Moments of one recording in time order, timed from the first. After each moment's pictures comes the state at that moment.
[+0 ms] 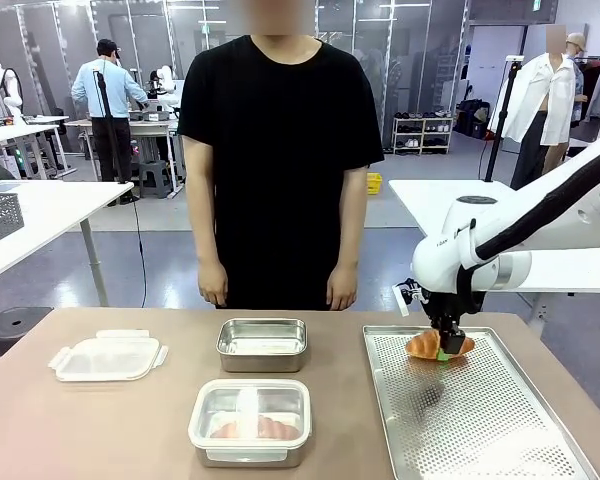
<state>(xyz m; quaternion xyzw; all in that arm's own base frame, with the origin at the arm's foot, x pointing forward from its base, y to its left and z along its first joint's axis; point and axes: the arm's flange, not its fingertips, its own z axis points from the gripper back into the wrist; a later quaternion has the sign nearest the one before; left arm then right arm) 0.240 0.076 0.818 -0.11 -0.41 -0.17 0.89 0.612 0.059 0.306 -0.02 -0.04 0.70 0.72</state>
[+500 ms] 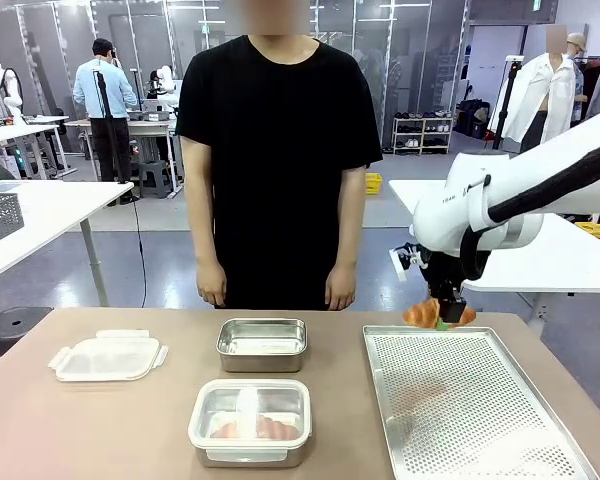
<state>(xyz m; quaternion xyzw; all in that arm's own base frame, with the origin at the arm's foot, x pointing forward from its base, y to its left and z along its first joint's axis) 0.240 0.076 0.818 -0.11 -0.41 -0.17 0.89 0.588 0.083 0.399 -0.02 -0.06 0.68 0.73</state>
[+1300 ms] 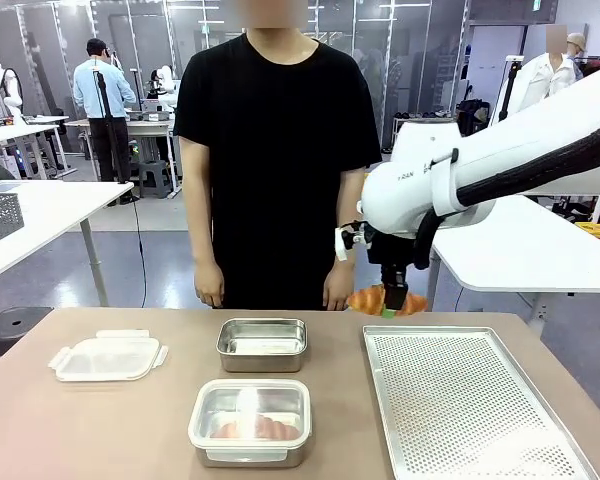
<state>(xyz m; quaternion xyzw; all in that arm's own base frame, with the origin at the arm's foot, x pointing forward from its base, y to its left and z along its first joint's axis) 0.240 0.076 0.818 -0.11 -0.41 -0.17 0.89 0.551 0.201 0.441 -0.02 -0.08 0.66 0.74</state>
